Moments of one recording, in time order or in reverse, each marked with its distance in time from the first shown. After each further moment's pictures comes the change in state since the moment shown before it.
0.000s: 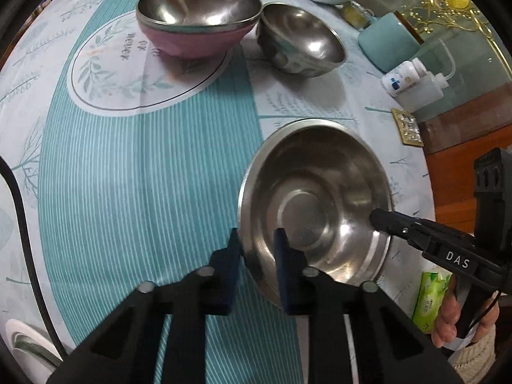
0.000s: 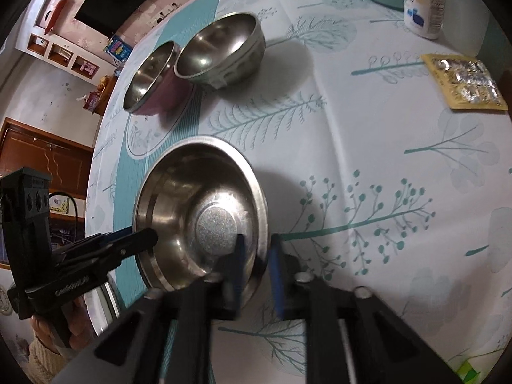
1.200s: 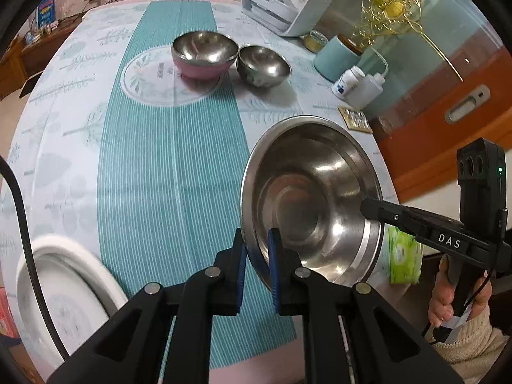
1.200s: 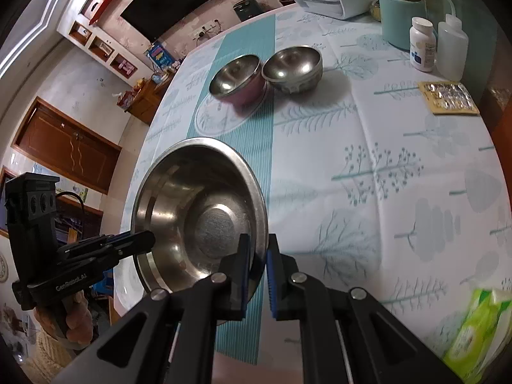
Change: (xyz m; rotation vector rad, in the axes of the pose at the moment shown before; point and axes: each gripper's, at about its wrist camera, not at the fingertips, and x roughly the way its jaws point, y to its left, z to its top) left arm -0.130 -0.008 -0.128 0.058 -0.157 -0.044; right arm -0.092 0.055 -0.099 -0.123 -0.121 0.084
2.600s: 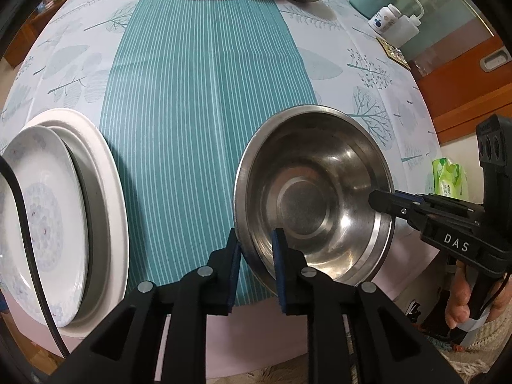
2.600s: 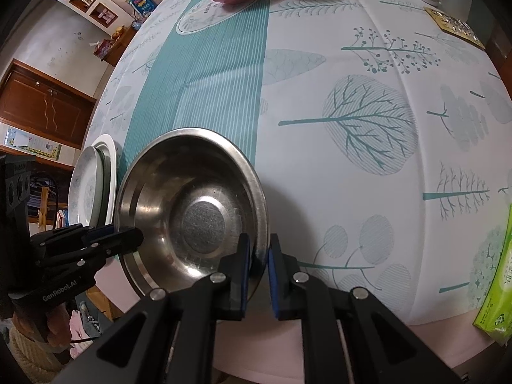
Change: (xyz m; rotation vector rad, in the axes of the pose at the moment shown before) left arm 0.055 0.027 -0.104 -0.064 0.186 0.104; right arm 0.069 0.014 -0.098 -0.036 0.217 -0.127
